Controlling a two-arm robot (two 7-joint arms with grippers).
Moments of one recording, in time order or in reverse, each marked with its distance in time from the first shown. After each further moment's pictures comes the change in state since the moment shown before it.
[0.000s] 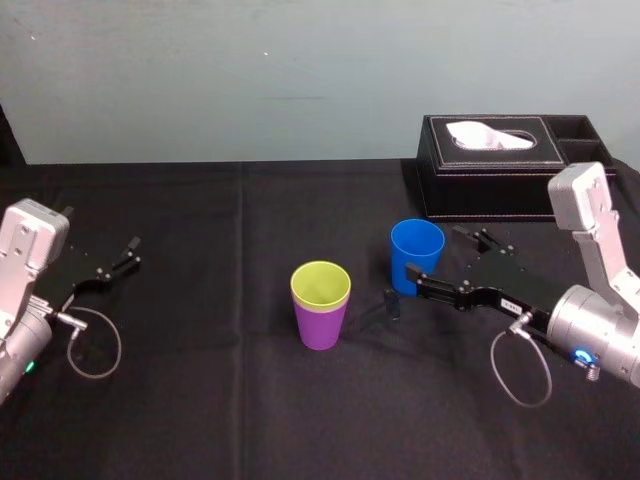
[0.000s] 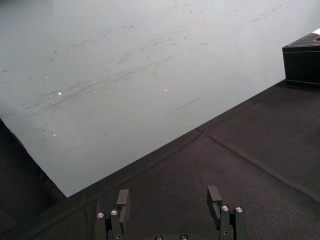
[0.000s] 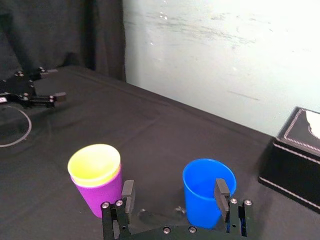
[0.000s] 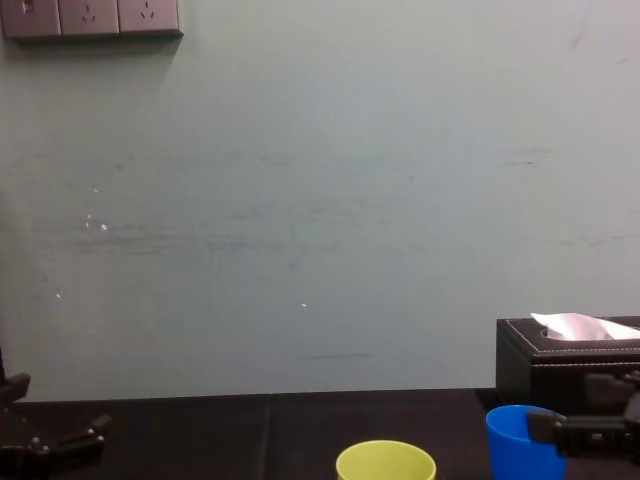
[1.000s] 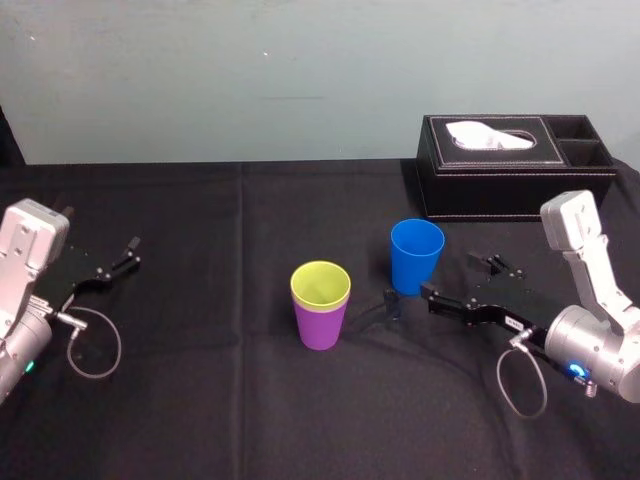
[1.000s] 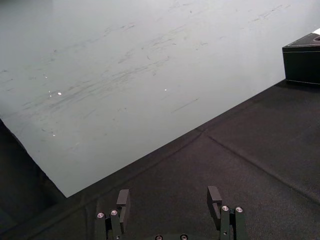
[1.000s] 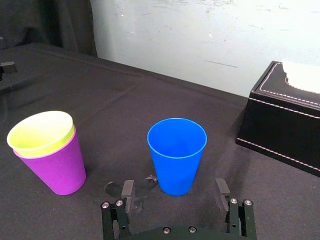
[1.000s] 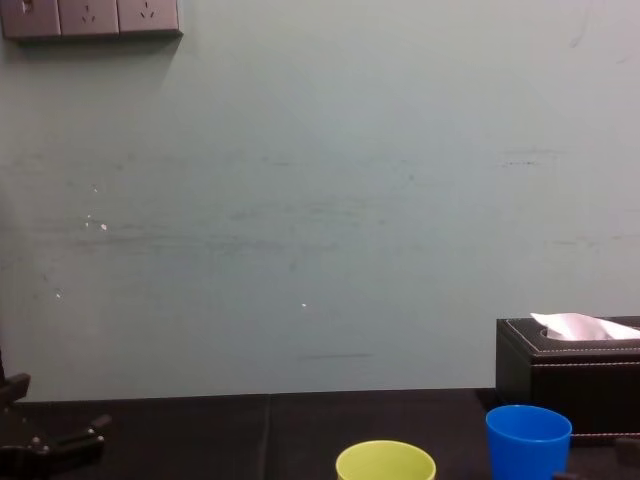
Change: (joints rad) left arm 0.000 0.000 0.000 0.000 0.000 0.000 0.000; right arm 0.006 -0.067 0.021 0.150 -0.063 -0.004 -0.027
